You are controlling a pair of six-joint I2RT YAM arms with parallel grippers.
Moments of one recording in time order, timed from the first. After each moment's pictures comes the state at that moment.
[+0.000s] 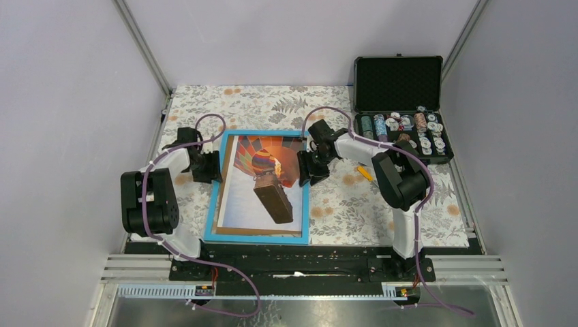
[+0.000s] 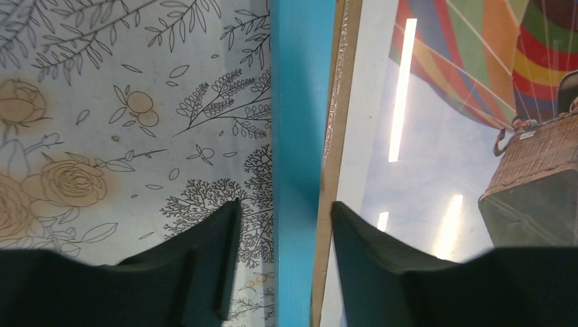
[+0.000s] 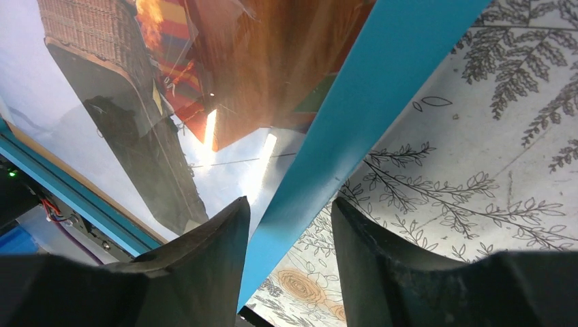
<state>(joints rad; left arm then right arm) 0.11 1.61 0.94 -0.55 0.26 0.04 0.57 2.02 1.37 -0.61 -0.41 0.32</state>
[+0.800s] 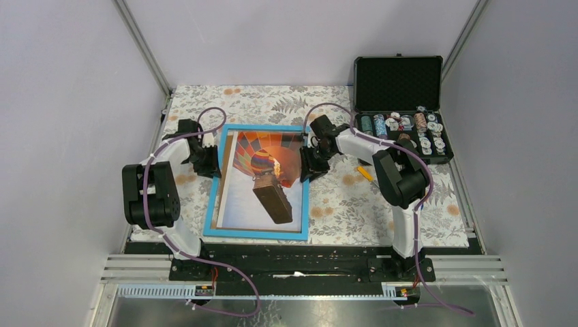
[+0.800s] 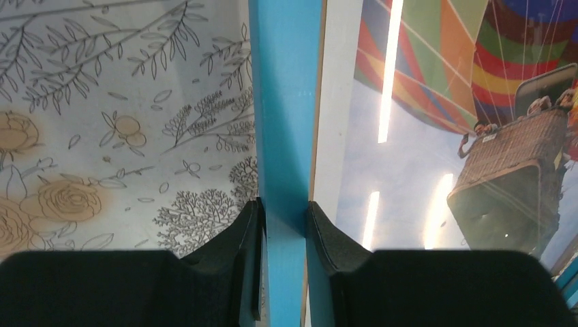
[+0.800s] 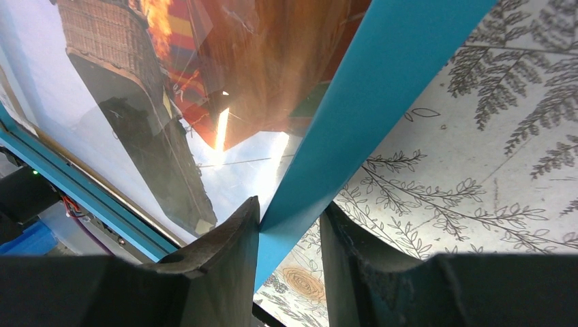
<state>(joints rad) 0.10 1.67 1.07 -0.67 0.30 0.05 0.55 2.05 1.42 -0.65 -0.45 0.32</state>
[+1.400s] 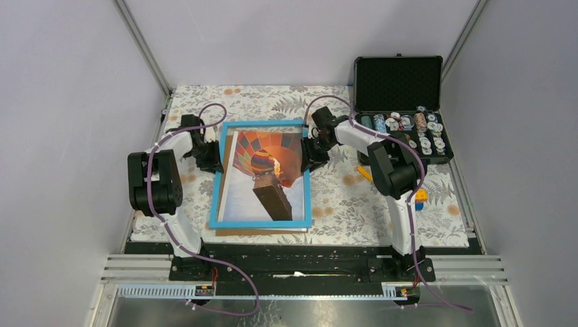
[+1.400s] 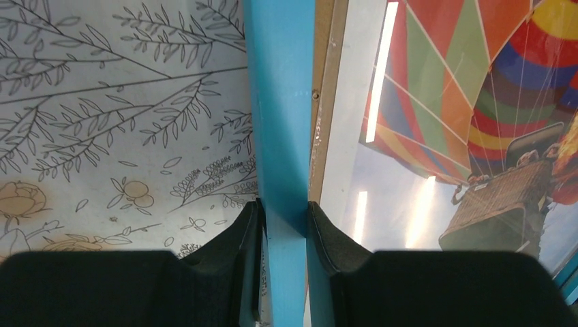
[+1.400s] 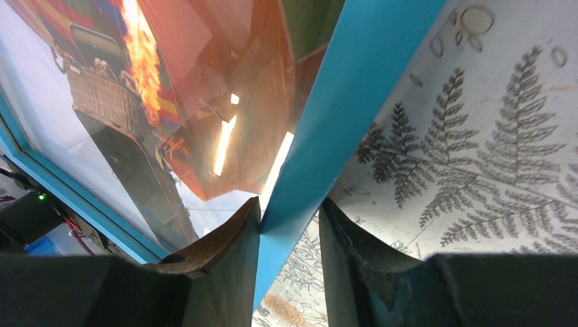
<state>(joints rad) 0.10 1.81 1.17 -0.65 0.31 0.00 0.49 2.18 1.60 -0.69 -0.46 0.27</state>
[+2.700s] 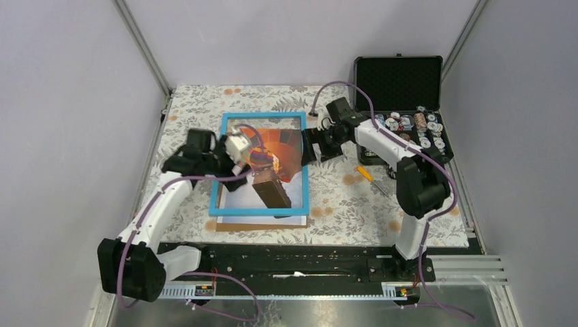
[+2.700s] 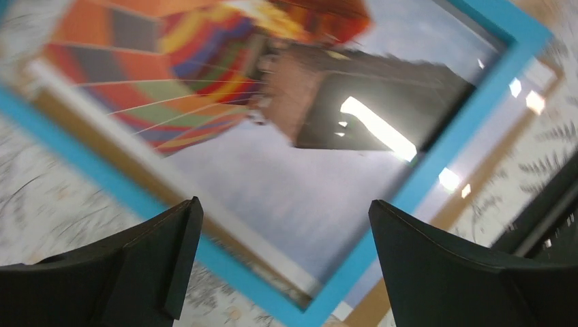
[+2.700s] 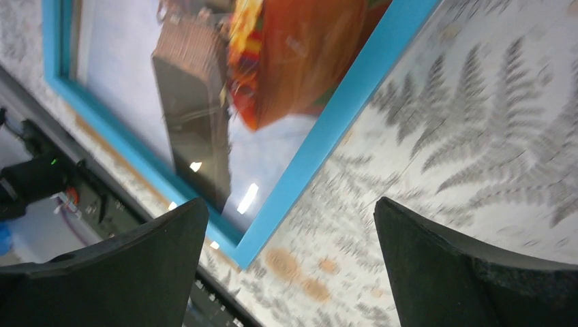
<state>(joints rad) -0.12 1.16 0.96 -0.66 0.49 0.56 0.46 1.92 1.52 -0.69 -0.48 0.14</state>
